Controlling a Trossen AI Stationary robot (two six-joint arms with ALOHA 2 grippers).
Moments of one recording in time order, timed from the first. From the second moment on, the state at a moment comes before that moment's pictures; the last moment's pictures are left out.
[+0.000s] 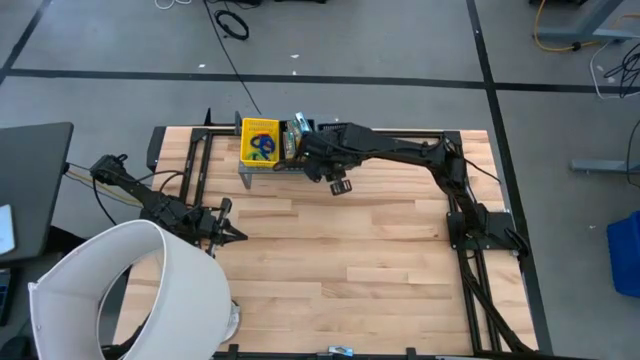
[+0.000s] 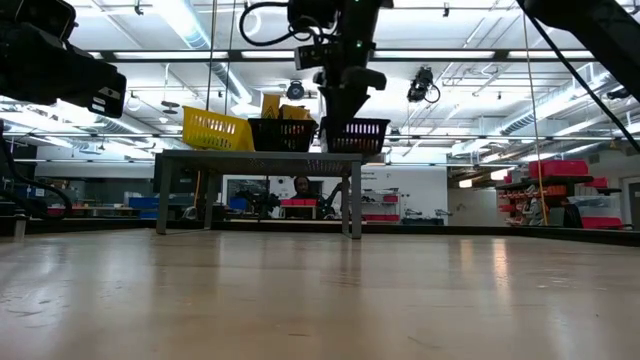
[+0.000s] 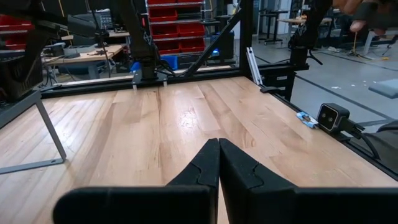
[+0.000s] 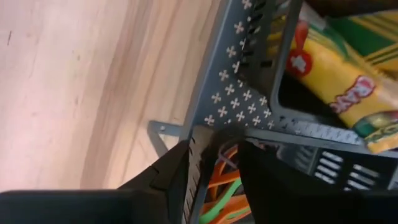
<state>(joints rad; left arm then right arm) -0.56 0.18 0.01 0.10 -0.39 0.04 -0.20 2.14 2.16 -1.29 0.25 -0.60</state>
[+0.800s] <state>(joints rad) -0.56 0.18 0.01 0.10 -0.39 0.04 -0.20 2.14 2.16 -1.17 0.27 -0.67</state>
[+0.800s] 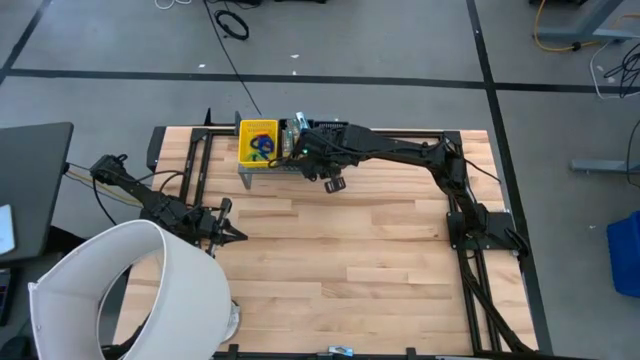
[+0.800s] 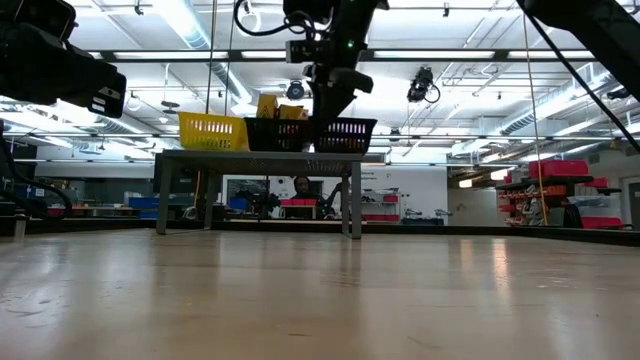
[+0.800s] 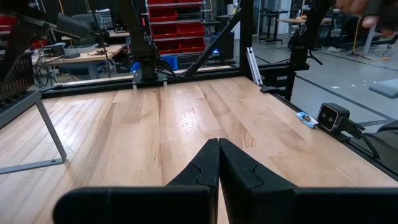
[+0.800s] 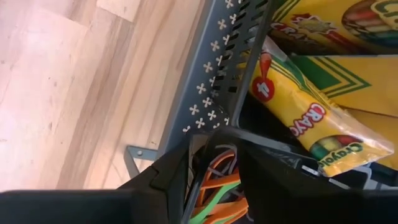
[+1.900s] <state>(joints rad) -0.56 0.18 0.01 0.09 -0.39 0.04 -0.17 2.14 2.18 -1.18 0.30 -0.62</state>
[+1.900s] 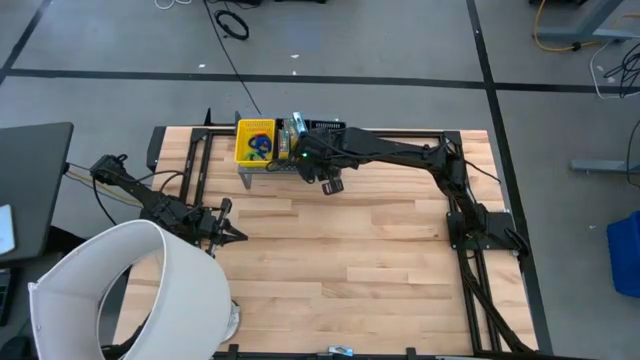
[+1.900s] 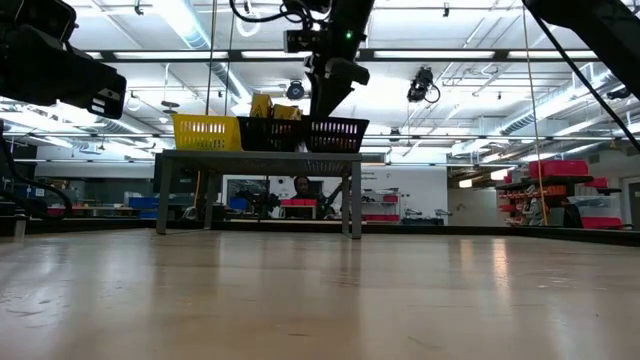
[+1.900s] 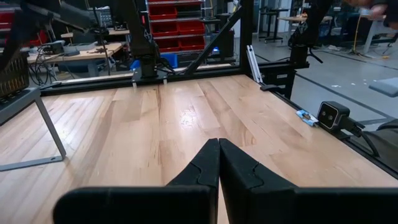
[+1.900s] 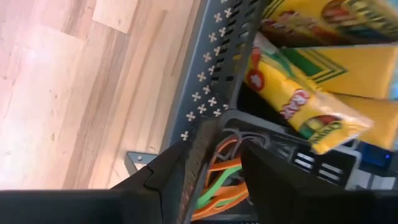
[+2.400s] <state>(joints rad) -0.56 0.18 0.01 0.09 -0.39 0.04 -0.09 2.07 2.33 -1.11 0.29 -0.42</state>
